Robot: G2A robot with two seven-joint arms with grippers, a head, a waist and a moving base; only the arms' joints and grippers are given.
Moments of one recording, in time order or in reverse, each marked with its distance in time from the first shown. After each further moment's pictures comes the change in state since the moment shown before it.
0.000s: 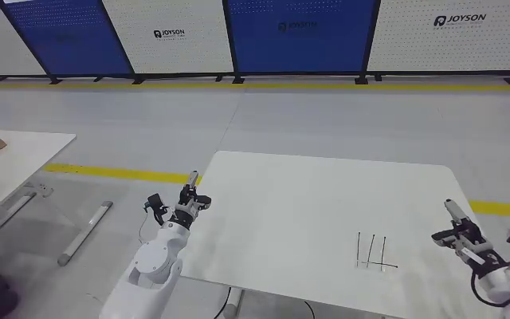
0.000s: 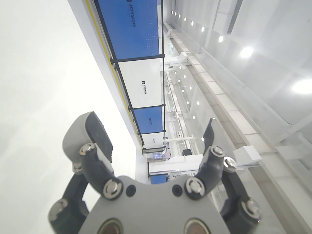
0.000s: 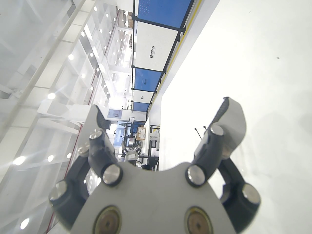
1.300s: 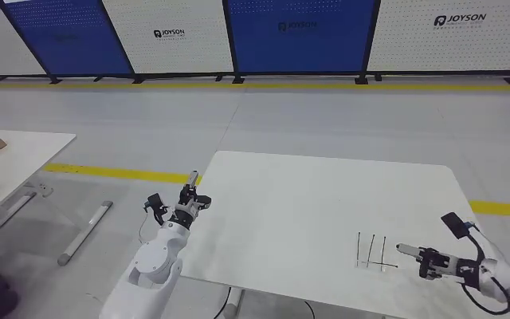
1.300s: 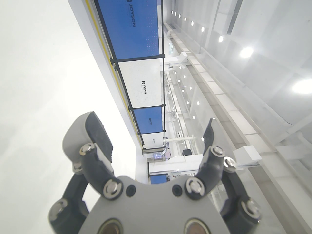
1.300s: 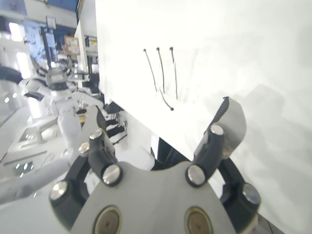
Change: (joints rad) left arm 0.000 0.000 0.000 0.000 0.000 0.000 0.000; right arm 0.211 0.111 -0.112 0.230 -0.290 -0.225 0.890
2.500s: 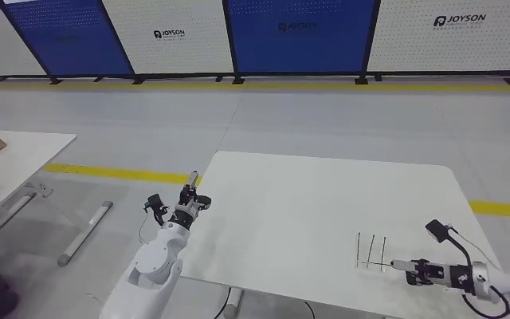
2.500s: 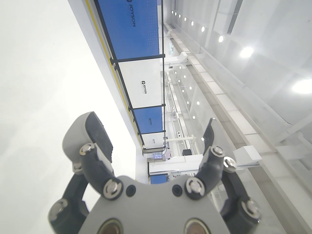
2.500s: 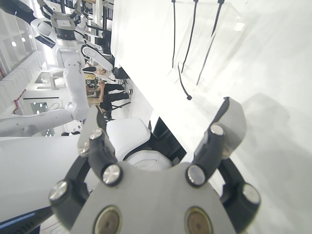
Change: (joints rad) left arm 0.000 0.000 0.000 0.000 0.000 0.000 0.000; right arm 0.081 0.123 -0.195 0.144 0.199 -0.177 -0.026
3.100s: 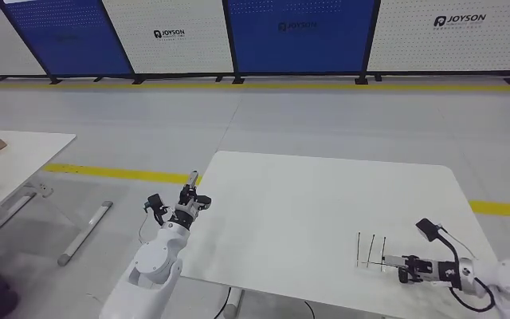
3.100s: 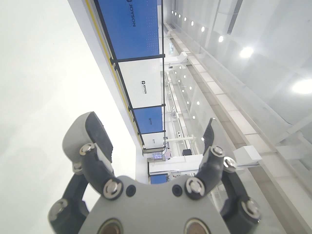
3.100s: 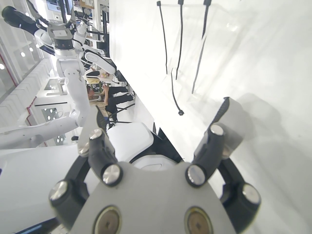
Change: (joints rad) left arm 0.000 0.000 0.000 0.000 0.000 0.000 0.000; right arm 0.076 -0.016 -0.104 0.096 0.002 0.049 -0.049
